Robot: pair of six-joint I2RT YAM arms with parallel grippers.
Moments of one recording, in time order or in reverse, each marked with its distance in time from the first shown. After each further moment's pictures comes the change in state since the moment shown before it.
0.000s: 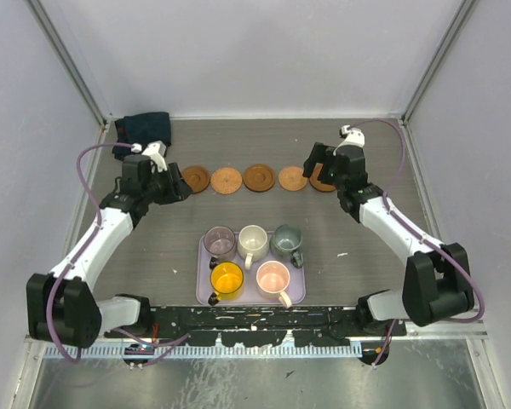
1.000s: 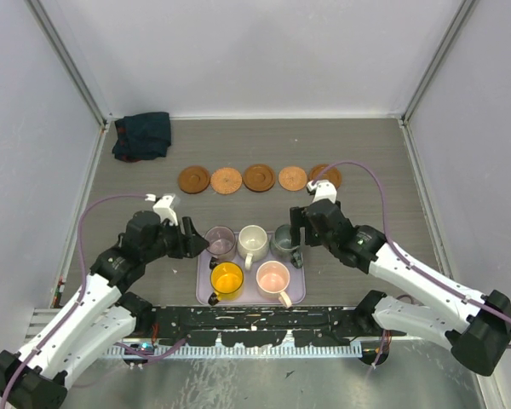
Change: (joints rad) left arm -0.311 -0.595 -0.375 -0.144 -0.023 -0.149; right arm 0.480 -0.414 -0.164 -0.557 0.198 0.062
